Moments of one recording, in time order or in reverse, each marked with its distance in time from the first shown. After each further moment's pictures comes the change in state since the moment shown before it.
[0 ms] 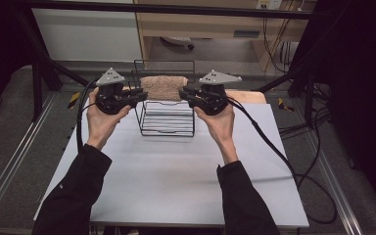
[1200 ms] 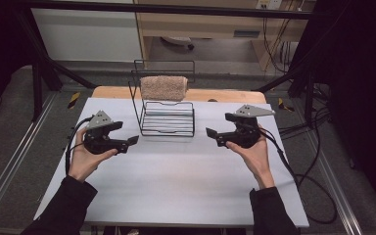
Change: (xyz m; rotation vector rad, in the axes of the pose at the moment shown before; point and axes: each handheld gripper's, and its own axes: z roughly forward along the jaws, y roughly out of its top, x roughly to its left) left arm -0.009 -0.106 -0.026 0.110 -0.012 0.003; right arm -0.027 -0.088 -0.072 0.115 -0.033 0.084
